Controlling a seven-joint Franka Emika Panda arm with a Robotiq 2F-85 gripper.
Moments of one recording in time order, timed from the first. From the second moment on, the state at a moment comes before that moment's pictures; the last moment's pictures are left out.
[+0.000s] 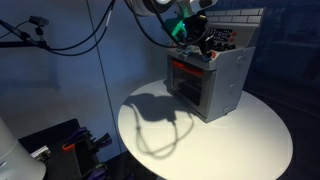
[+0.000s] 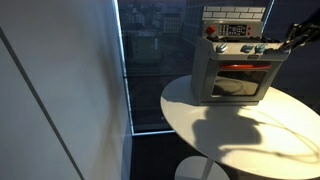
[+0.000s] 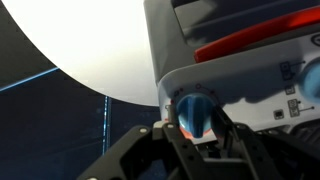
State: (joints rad) arm -0.10 0.08 -0.10 -2.12 0.02 2.77 0.27
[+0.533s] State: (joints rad) arm -0.10 0.08 -0.10 -2.12 0.04 2.77 0.27
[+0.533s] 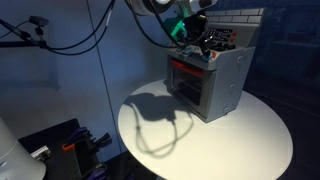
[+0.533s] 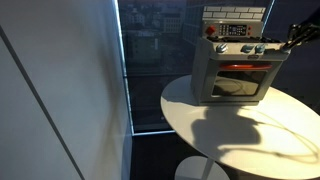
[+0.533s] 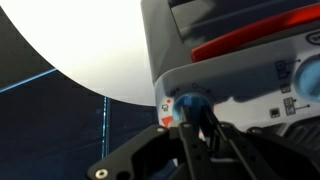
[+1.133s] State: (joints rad) arm -0.10 0.08 -0.10 -2.12 0.08 2.77 0.27
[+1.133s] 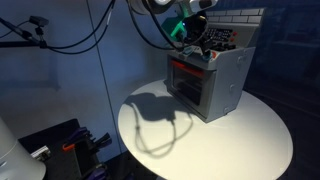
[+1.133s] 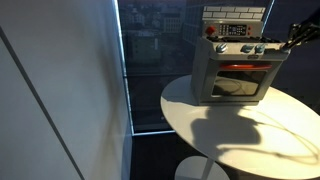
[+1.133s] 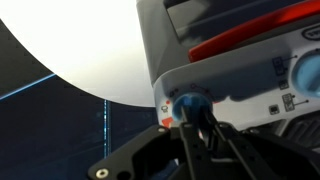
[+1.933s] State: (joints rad) arm -0.10 0.08 -0.10 -2.12 0.31 2.77 0.27
